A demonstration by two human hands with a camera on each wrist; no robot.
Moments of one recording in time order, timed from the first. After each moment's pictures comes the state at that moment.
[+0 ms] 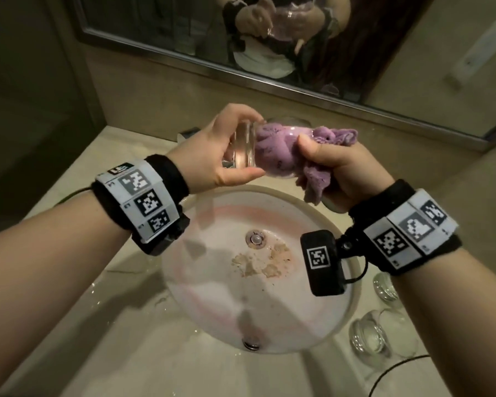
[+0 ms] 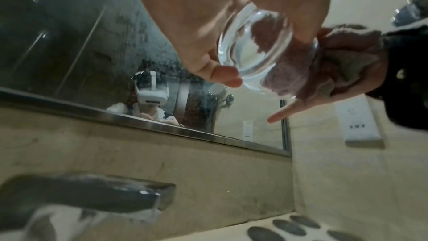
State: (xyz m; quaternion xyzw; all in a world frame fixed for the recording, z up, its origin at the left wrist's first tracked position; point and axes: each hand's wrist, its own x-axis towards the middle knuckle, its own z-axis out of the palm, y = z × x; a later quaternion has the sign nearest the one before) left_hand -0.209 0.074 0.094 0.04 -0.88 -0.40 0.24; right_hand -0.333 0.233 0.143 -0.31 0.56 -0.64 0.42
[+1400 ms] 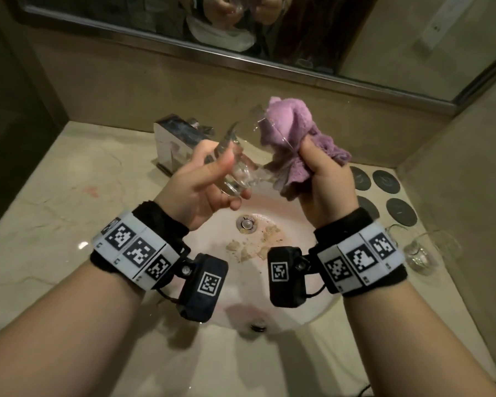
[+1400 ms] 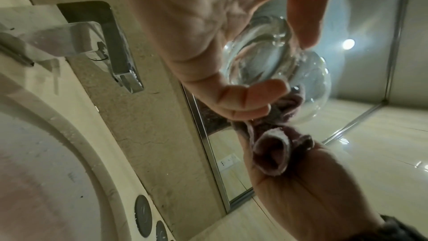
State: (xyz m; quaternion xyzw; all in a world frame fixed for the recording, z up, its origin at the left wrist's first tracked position) left_hand -0.193 0.105 0.057 0.07 -0.46 -0.87 0.15; right_hand -0.304 0.236 0.094 -0.20 0.57 -0.76 0.24
